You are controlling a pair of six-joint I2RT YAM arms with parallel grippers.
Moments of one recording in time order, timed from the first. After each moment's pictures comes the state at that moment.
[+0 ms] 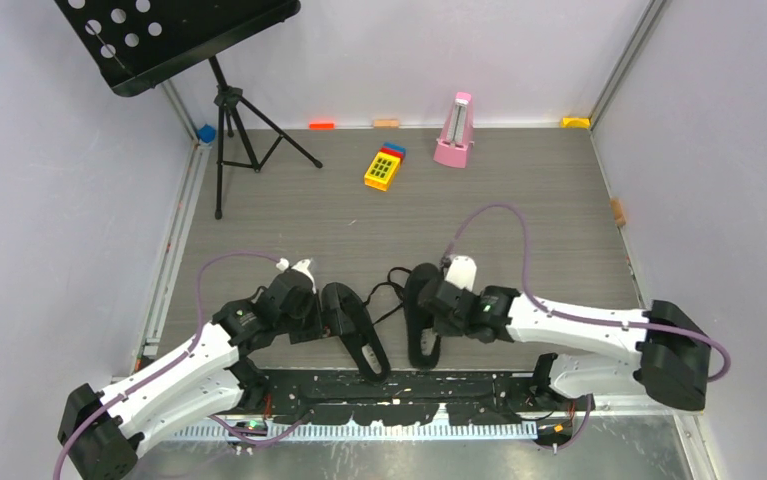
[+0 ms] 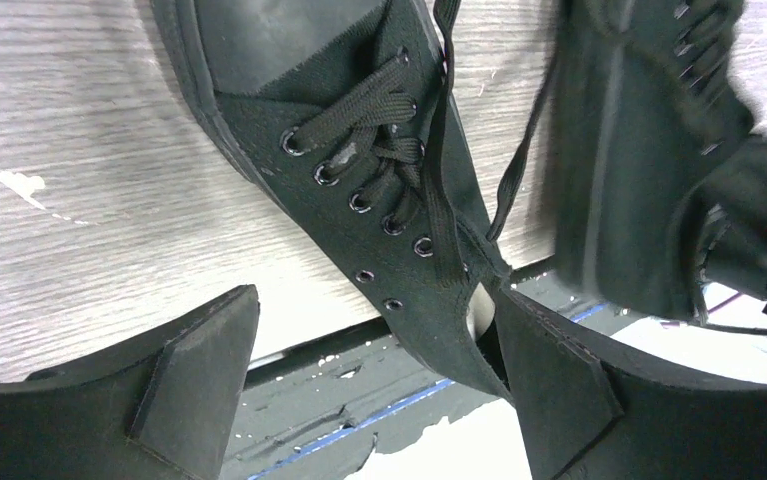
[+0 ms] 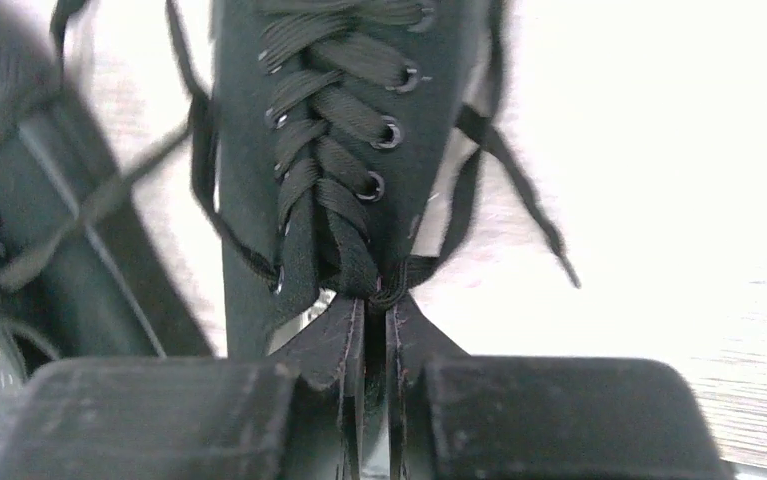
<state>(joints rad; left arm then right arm) -0.76 0.77 0.48 -0.59 0.06 -0.90 1.14 1.23 0.69 -0.57 0.36 1.07</state>
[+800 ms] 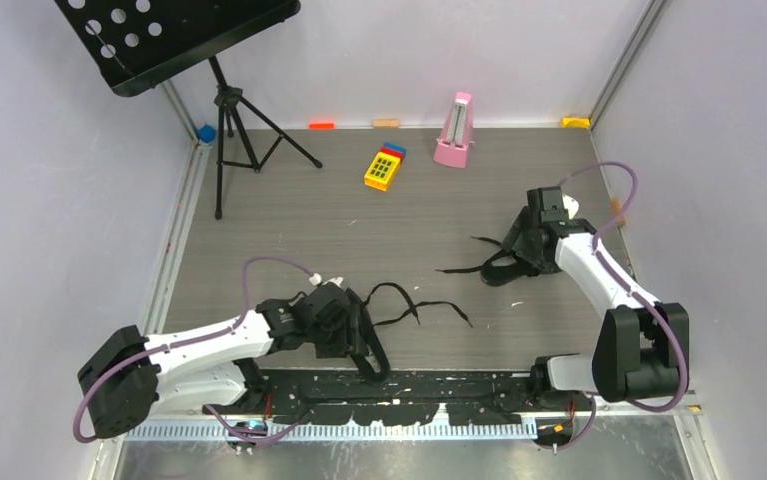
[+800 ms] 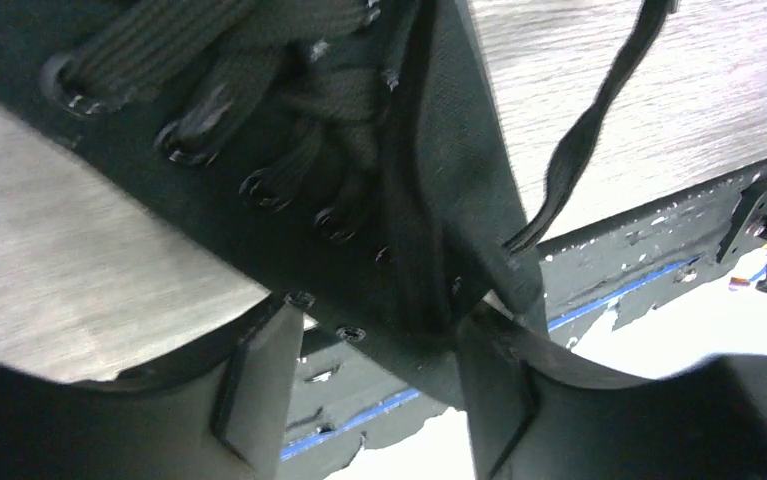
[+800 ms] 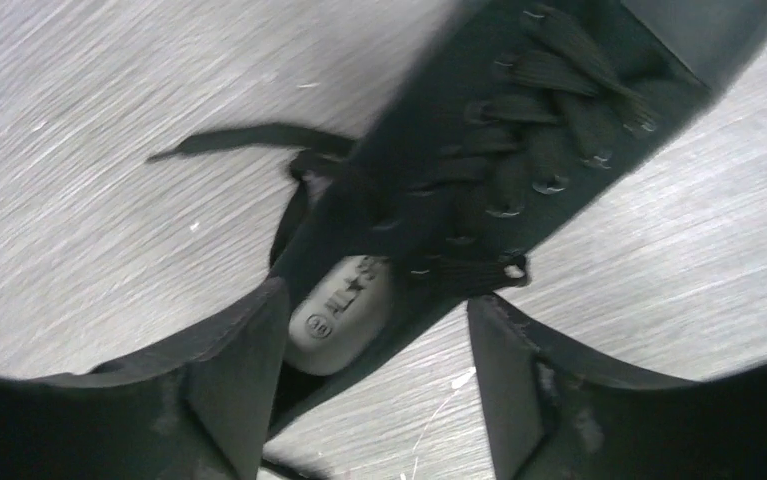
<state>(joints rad) -0.97 1.04 0.47 -0.45 0.07 -1.02 0.07 1.33 0.85 -0.59 0.22 0.61</state>
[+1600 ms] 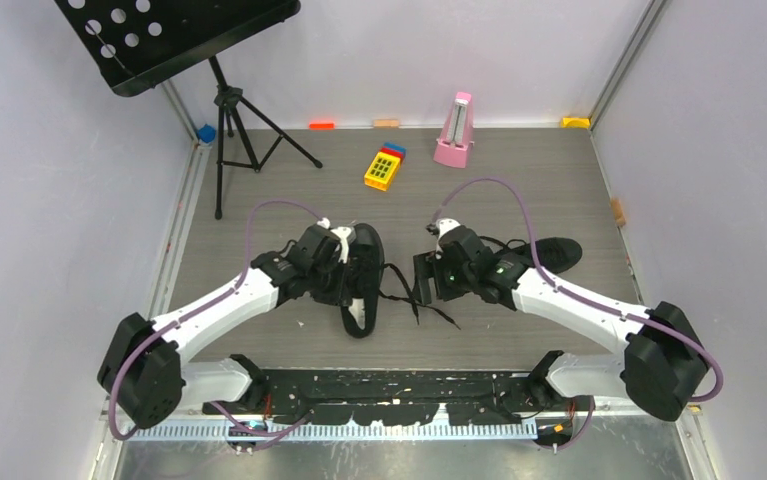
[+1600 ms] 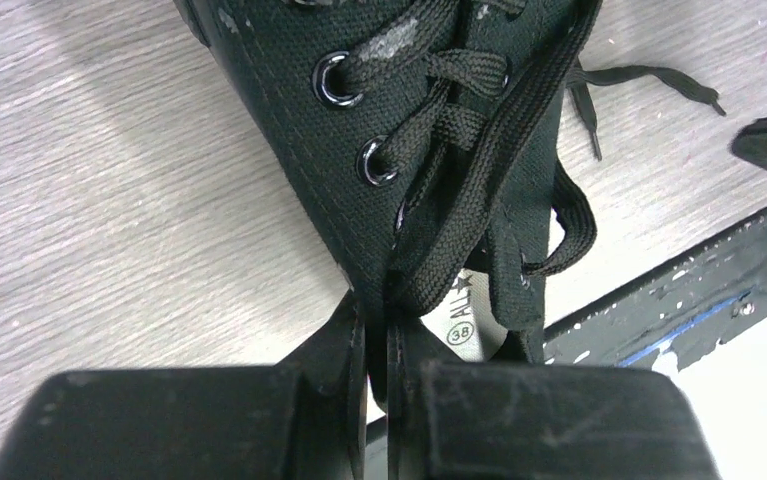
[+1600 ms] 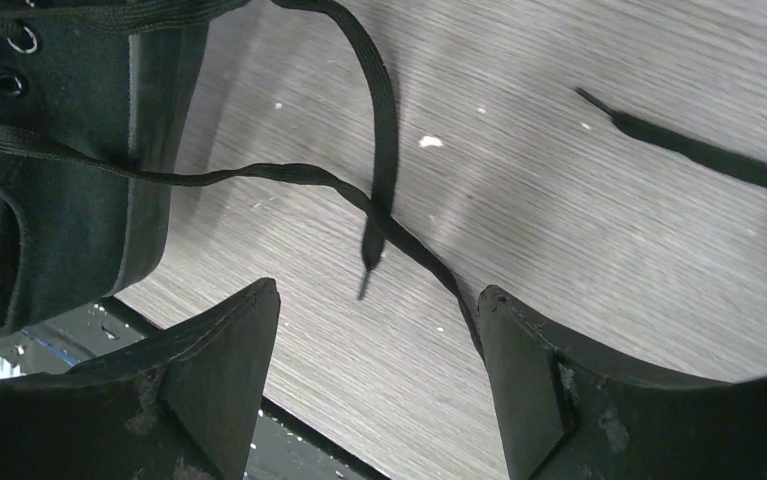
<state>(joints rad) -0.67 1.24 0.77 -0.51 0.13 -0.45 0.74 1.22 0.76 -0.41 -0.02 0.47</state>
